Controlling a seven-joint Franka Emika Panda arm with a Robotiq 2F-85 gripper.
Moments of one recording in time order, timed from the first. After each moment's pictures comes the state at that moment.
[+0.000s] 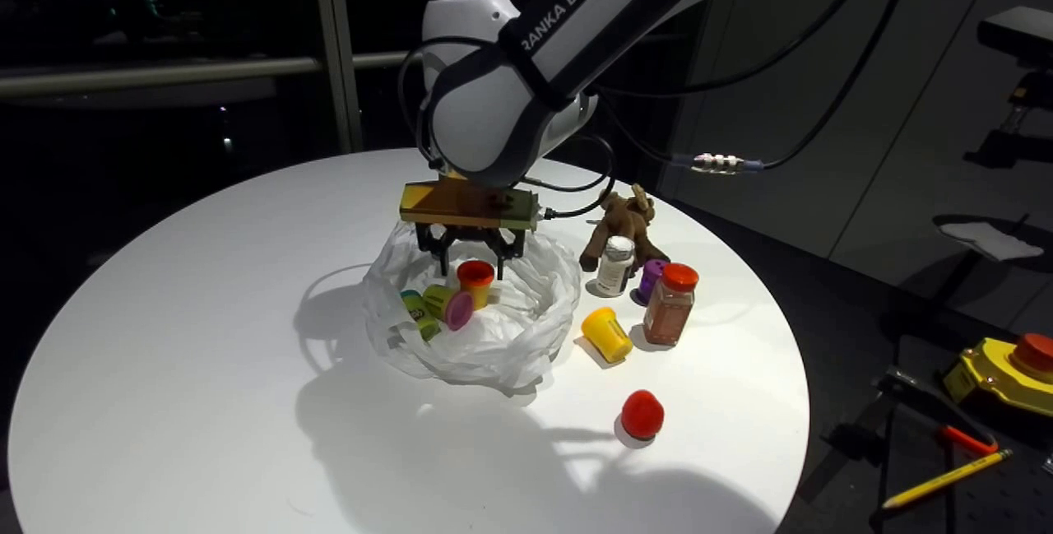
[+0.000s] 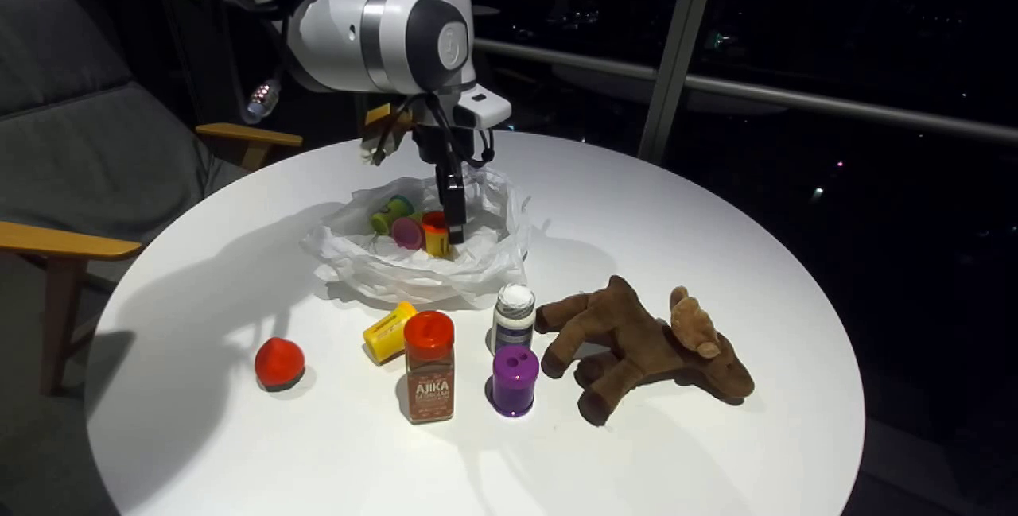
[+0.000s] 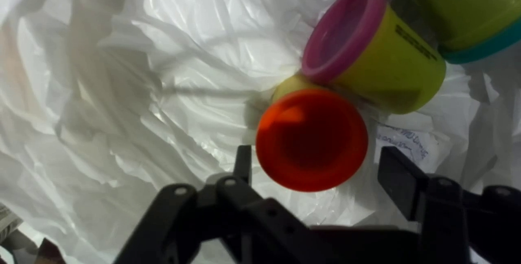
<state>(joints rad) 0.23 0.87 -0.09 -1.54 -0.06 2.44 1.08</state>
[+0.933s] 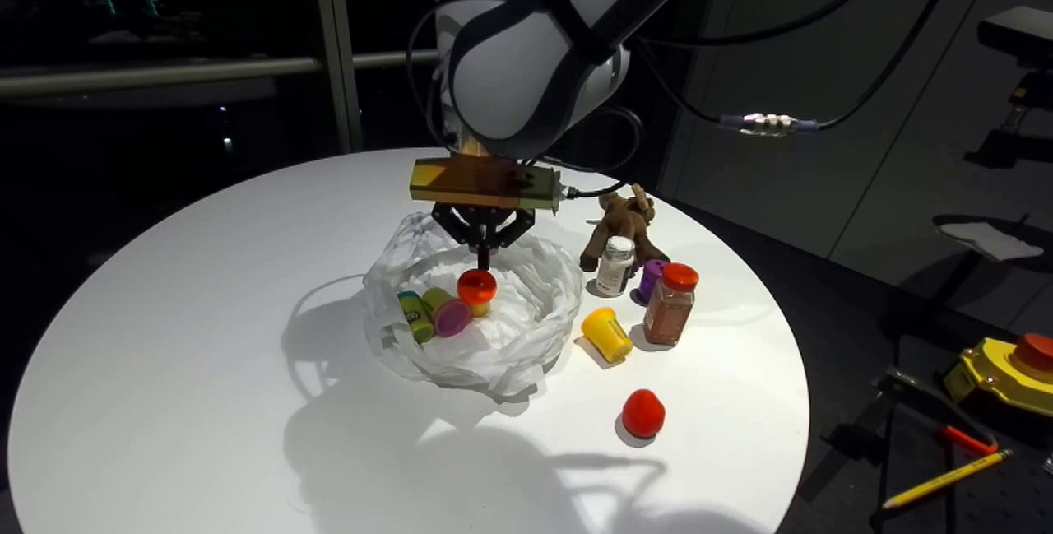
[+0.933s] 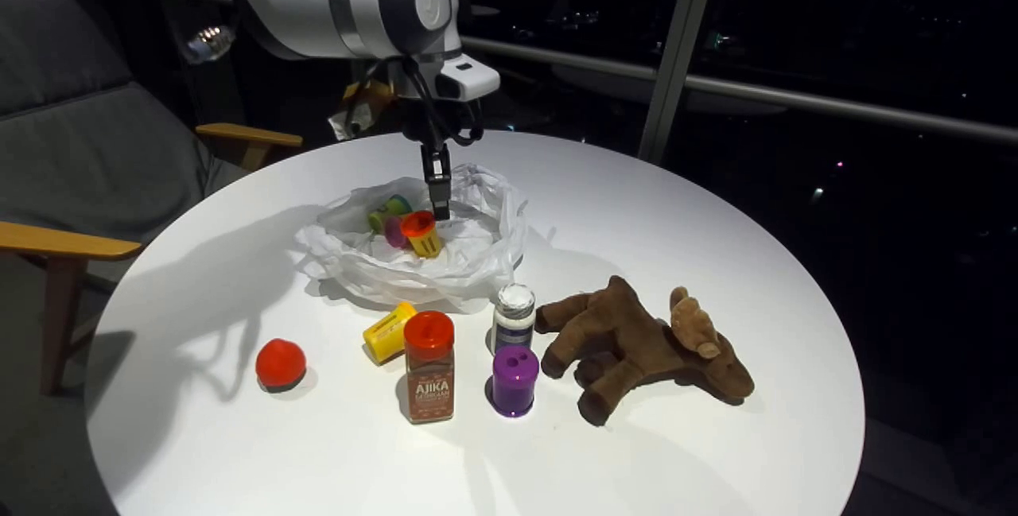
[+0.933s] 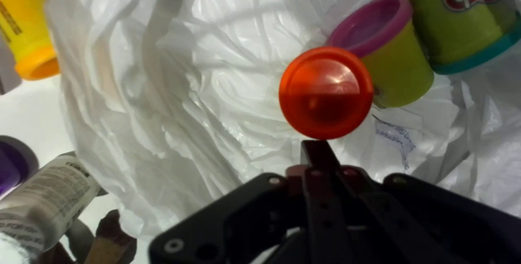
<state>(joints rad) 0.27 0.72 -0.11 -1.71 -0.06 2.46 1.10</state>
